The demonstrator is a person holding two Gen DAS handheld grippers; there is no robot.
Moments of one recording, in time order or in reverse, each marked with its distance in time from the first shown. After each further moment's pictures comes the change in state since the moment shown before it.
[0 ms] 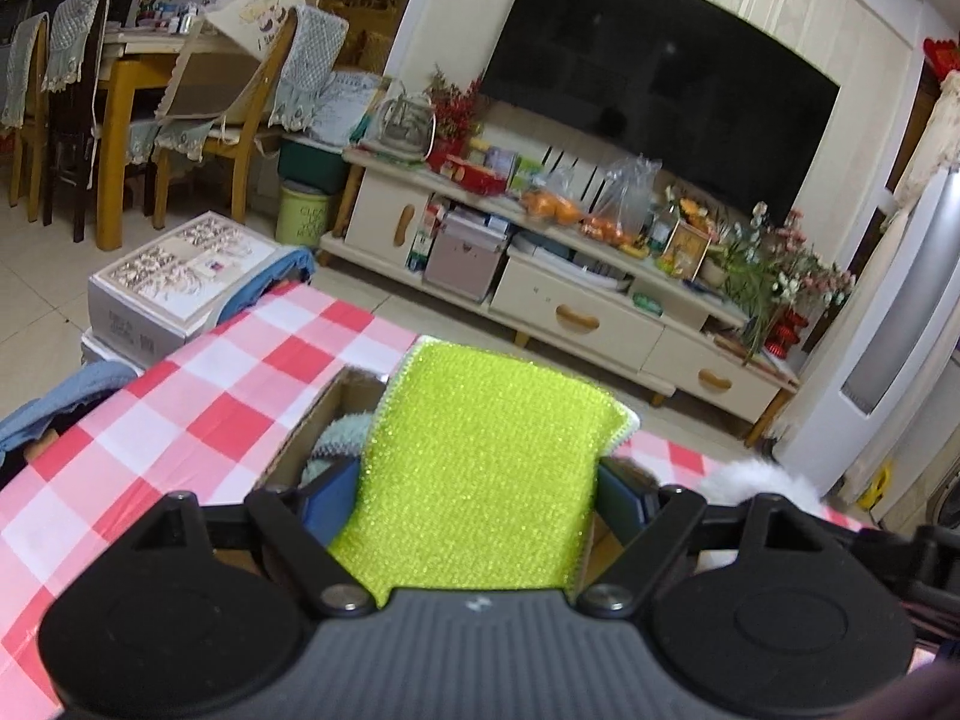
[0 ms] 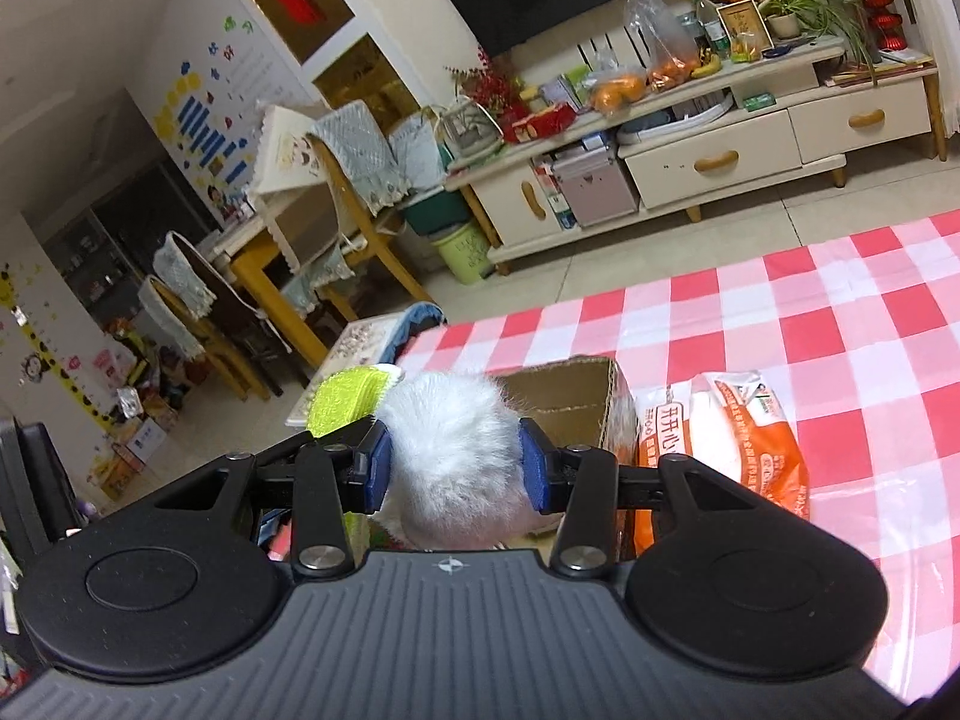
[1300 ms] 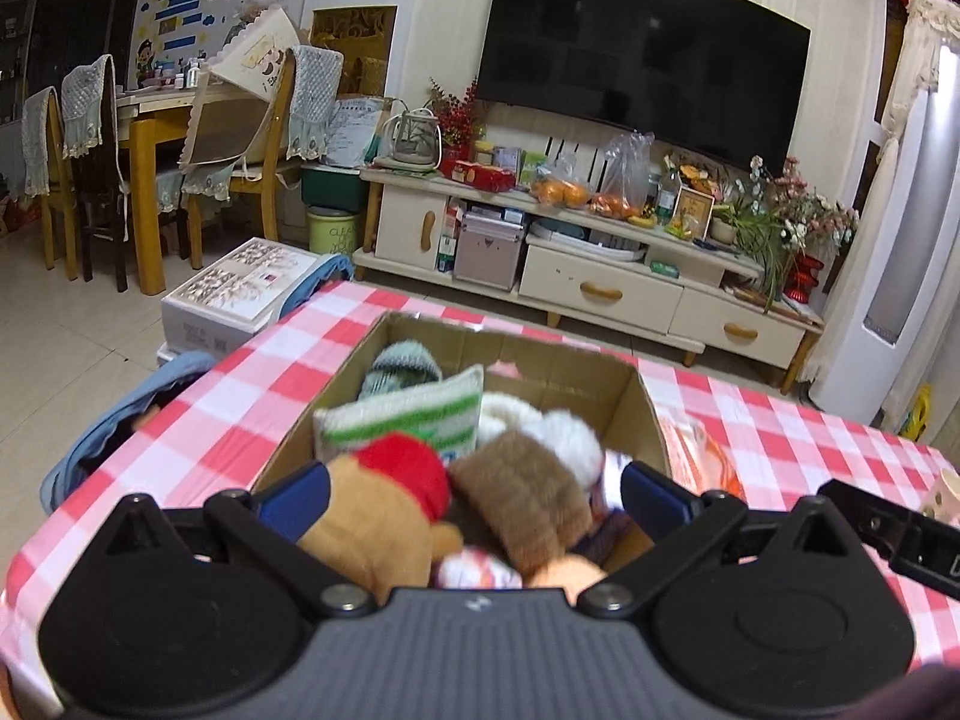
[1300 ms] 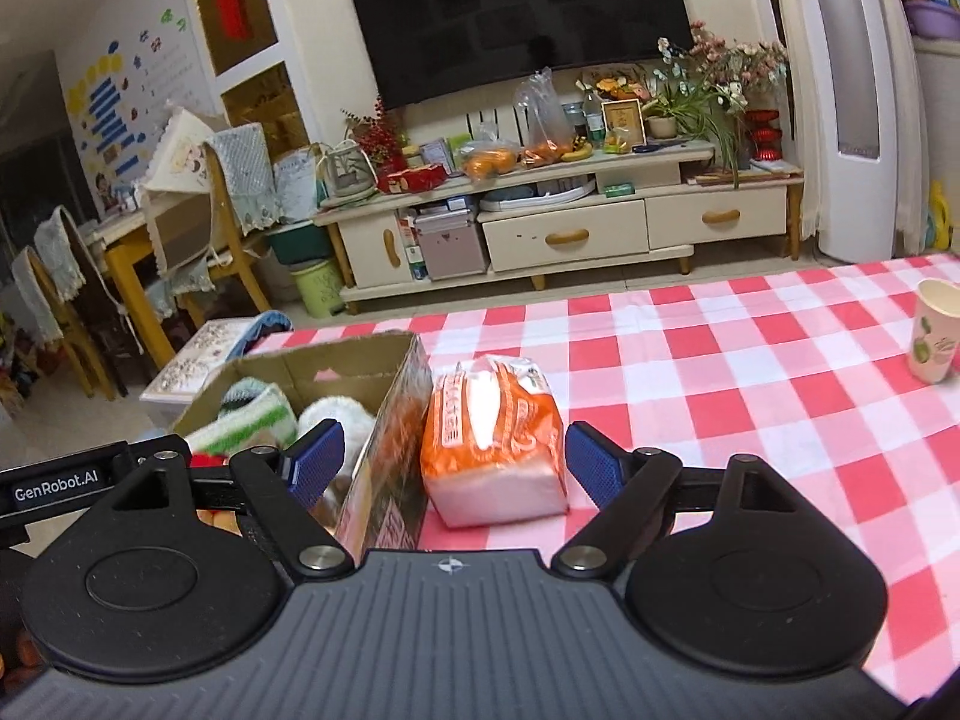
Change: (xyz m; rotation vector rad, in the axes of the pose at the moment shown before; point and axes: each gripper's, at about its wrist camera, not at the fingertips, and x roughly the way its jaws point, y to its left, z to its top) left arm -0.094 -0.020 -0.047 0.141 -0.008 0.104; right arm -0.126 -0.012 -0.064 -0.146 -0.130 -0.338
